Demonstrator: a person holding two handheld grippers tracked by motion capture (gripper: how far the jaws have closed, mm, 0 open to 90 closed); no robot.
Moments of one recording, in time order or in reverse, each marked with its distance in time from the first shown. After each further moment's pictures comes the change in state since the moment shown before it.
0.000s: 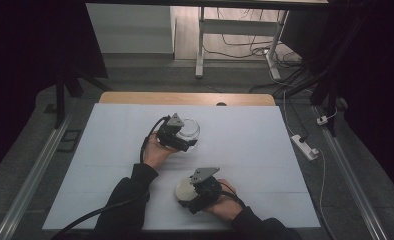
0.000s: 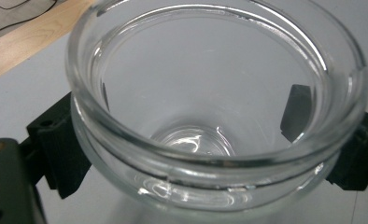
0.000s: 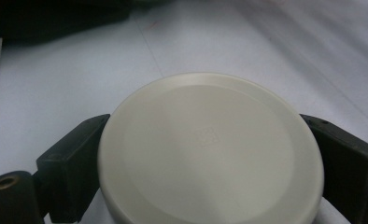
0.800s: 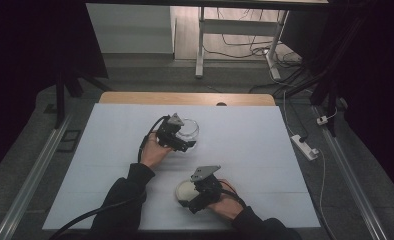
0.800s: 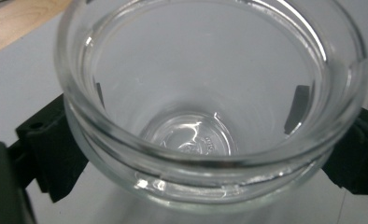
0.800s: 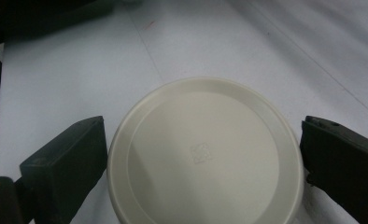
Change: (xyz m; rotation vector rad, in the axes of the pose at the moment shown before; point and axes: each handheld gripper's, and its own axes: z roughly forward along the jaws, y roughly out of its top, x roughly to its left) left arm 0.001 0.003 -0.001 0.084 -0.016 -0.022; right arm -0.003 0.001 -0.001 -0.002 0.014 0.043
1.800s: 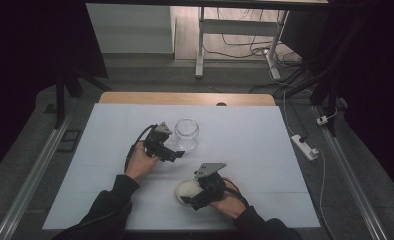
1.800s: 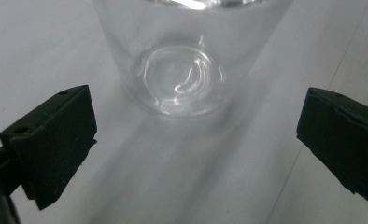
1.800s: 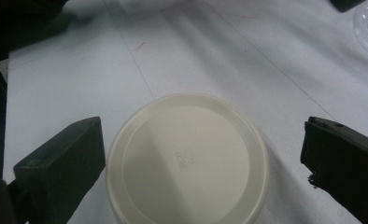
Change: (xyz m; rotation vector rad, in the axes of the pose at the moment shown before) left arm -0.008 -0.038 -0.030 0.063 -0.012 -0.070; right arm -0.003 0.004 -0.013 -0.047 -0.027 0.036
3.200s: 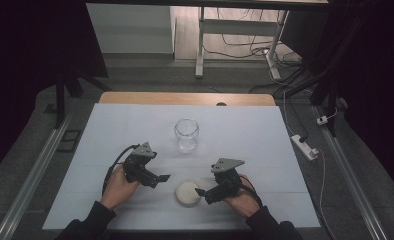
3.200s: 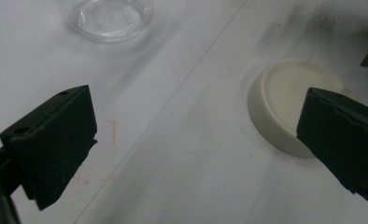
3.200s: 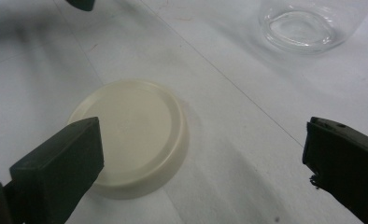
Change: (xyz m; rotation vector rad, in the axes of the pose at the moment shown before) left arm -0.046 -0.052 -0.068 -0.019 -0.092 0.023; right arm -0.018 -0.008 -0.040 -0.024 -0.138 0.040
